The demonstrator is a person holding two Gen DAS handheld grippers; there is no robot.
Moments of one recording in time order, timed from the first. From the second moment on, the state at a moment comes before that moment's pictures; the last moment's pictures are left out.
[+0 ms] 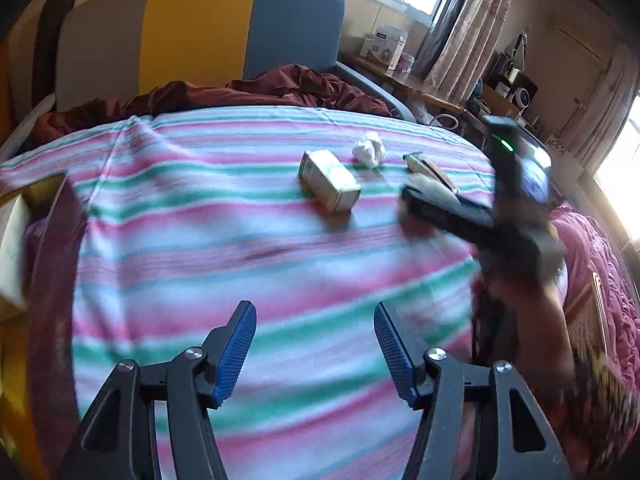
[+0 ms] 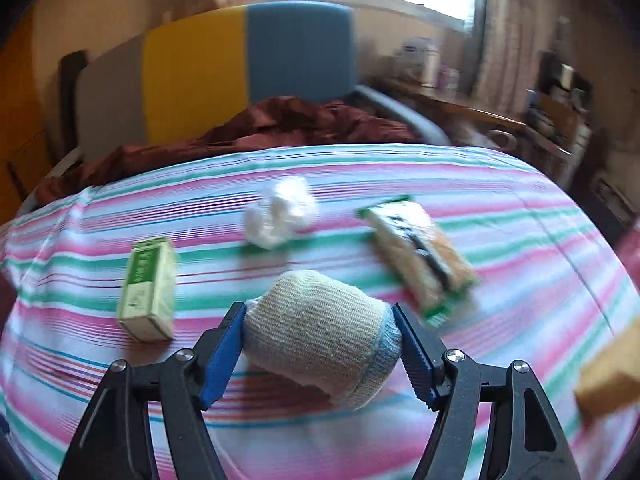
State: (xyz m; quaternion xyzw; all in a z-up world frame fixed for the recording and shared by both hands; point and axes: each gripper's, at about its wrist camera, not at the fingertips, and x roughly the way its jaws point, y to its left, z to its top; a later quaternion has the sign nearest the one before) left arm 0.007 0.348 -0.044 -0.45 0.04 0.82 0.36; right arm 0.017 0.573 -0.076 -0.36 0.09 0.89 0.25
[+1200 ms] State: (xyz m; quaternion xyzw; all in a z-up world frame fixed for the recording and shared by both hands) left arm -0.078 0.452 -0.085 -0.41 0.08 0.84 0.33; right arm 0.040 0.576 -0.081 -0.34 0.10 0.87 0.33
